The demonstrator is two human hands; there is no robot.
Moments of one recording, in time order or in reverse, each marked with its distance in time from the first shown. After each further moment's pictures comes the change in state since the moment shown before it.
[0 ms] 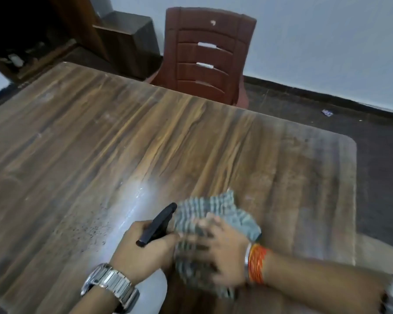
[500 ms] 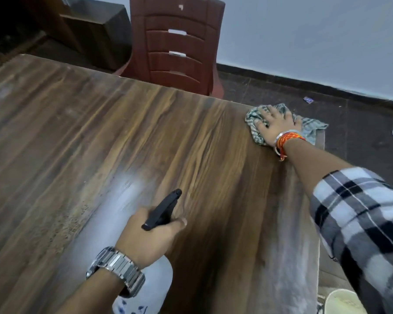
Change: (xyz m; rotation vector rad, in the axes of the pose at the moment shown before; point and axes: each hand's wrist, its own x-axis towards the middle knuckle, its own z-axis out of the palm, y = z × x) left_hand 0.018 0.036 0.071 0.147 0.022 0.100; right_hand -0.075 0.298 -0.017 0.340 0.159 1.206
